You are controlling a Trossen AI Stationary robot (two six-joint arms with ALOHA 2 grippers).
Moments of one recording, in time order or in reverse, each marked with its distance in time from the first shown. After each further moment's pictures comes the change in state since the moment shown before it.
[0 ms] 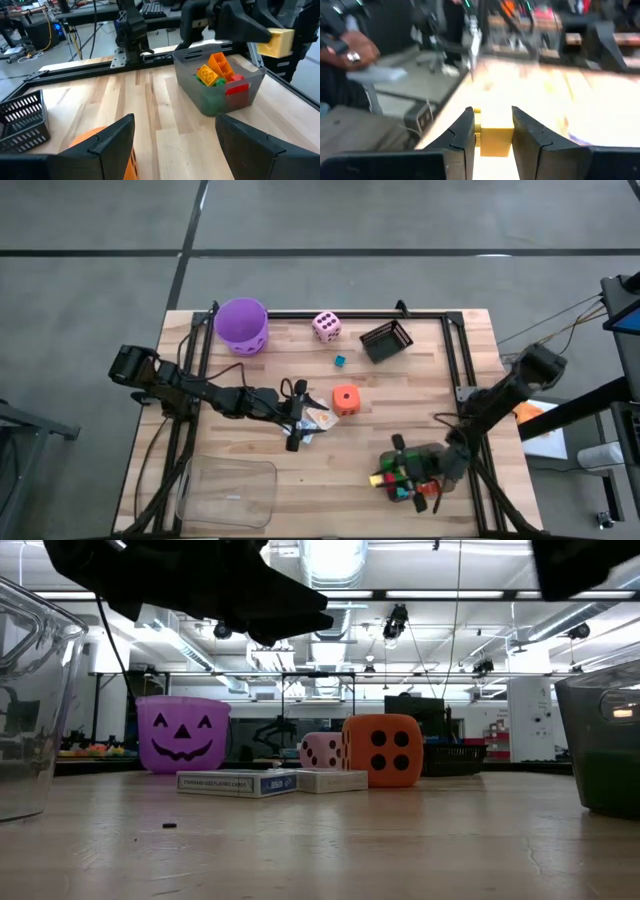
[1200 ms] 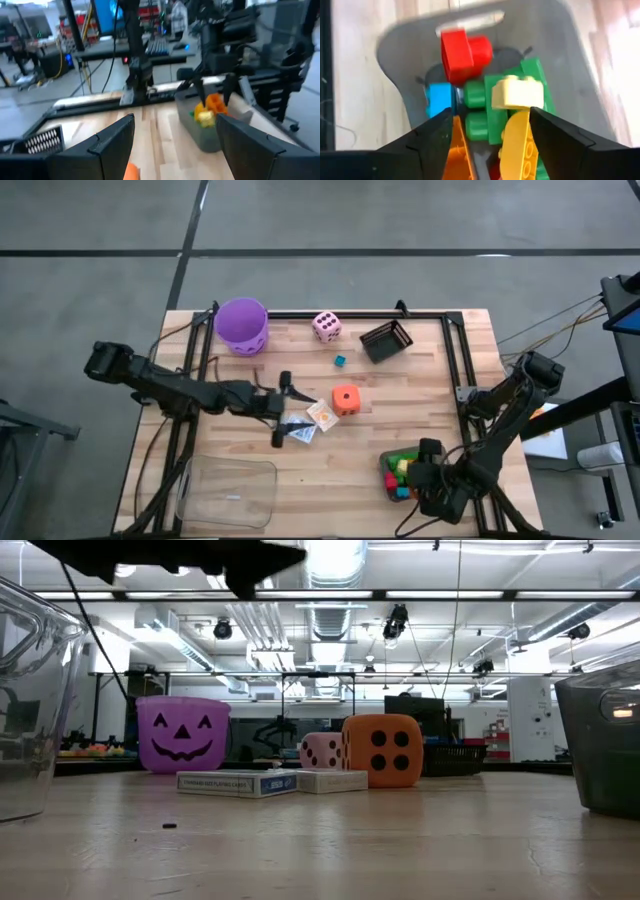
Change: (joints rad) left arm -0.033 -0.235 -0.039 -0.030 -0.034 0.013; right arm 0.154 0.086 0.506 -1.565 -0.114 0.907
